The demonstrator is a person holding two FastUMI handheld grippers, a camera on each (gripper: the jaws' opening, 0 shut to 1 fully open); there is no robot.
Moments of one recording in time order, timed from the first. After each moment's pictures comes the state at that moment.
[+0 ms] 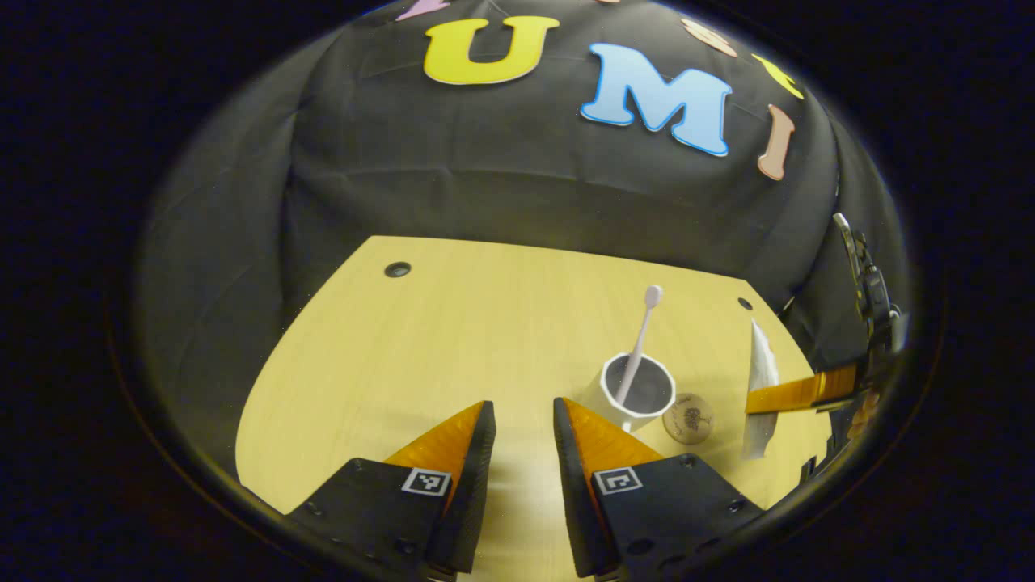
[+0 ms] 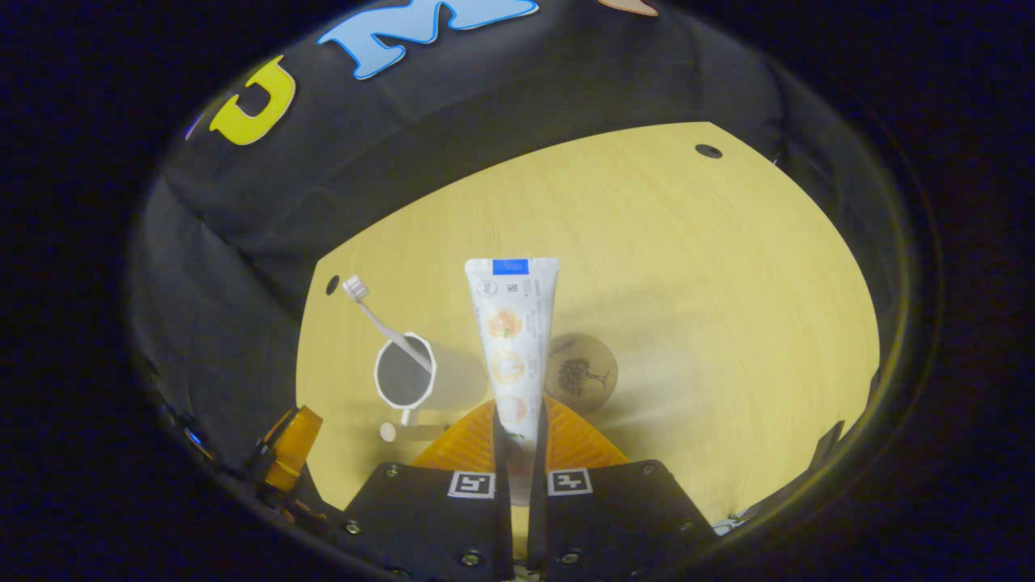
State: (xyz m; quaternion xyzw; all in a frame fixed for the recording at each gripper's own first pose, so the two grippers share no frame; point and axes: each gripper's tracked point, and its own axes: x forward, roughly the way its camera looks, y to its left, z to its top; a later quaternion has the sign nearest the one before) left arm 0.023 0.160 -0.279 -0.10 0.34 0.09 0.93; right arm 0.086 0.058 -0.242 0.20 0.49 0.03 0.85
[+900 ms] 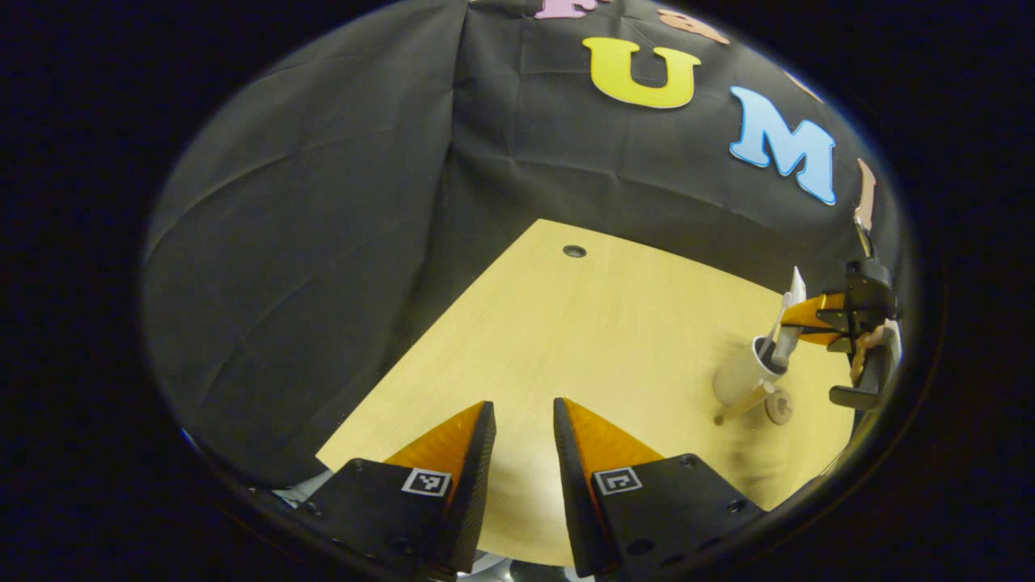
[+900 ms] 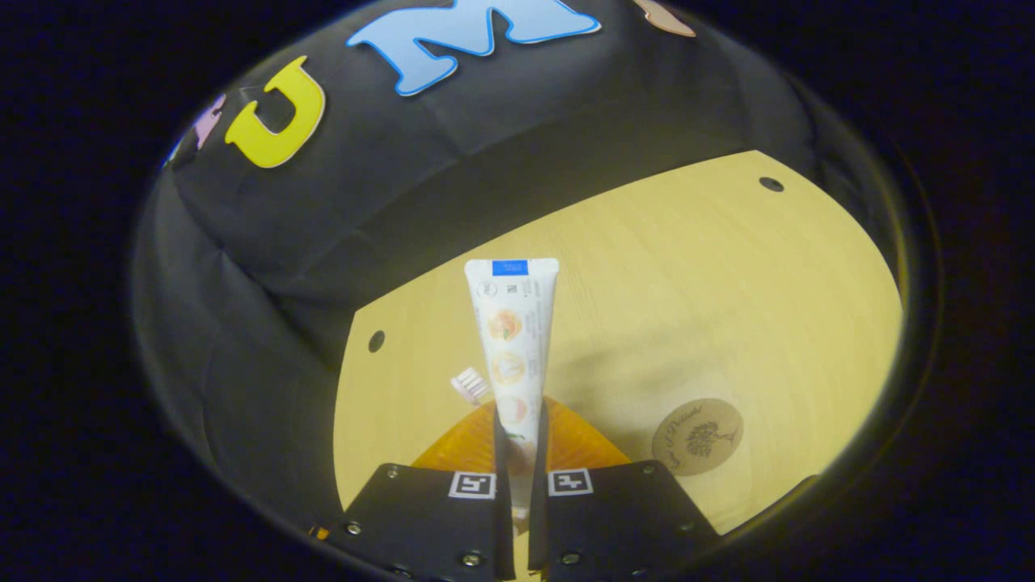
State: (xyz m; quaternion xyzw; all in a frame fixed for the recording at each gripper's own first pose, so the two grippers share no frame) left arm -0.154 0.313 -0.259 -0.13 0.34 0.27 0.89; right arm 0.172 0.147 -0.236 0.22 0.40 0.05 0.89
